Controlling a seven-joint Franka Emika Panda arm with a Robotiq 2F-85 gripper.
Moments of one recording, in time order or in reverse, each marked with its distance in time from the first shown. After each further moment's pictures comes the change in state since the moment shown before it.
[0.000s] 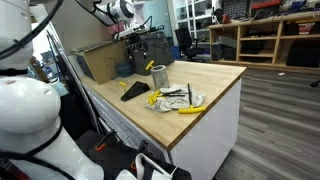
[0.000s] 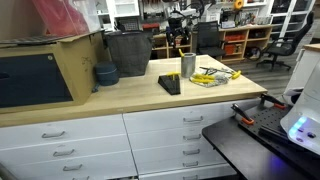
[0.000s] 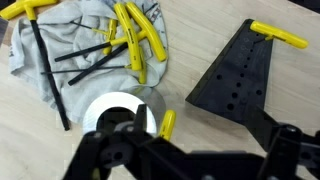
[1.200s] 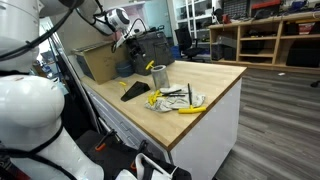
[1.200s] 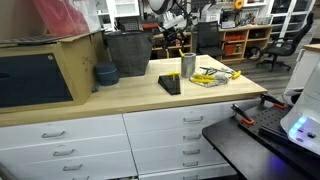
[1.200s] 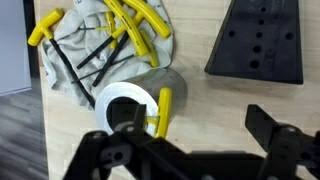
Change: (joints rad) arm 0.127 0.123 -0.057 0.111 -0.168 0.017 0.444
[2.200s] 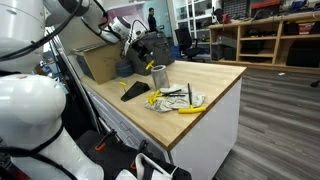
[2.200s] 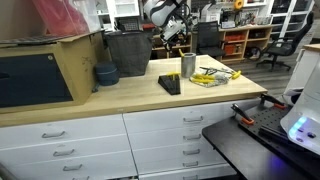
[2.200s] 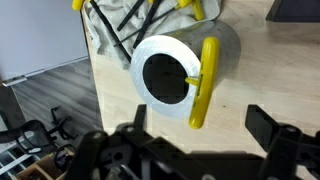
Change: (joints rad) arm 0.055 0.085 -0.062 0.045 -0.268 0.020 0.158
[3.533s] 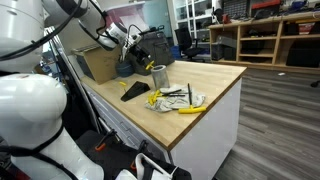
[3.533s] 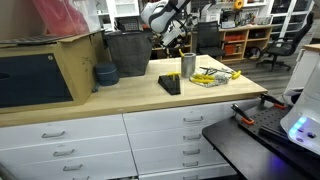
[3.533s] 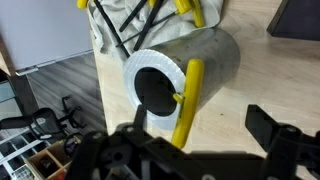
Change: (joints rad) arm 0.034 0.005 0.009 -0.053 -0.068 0.006 0.052
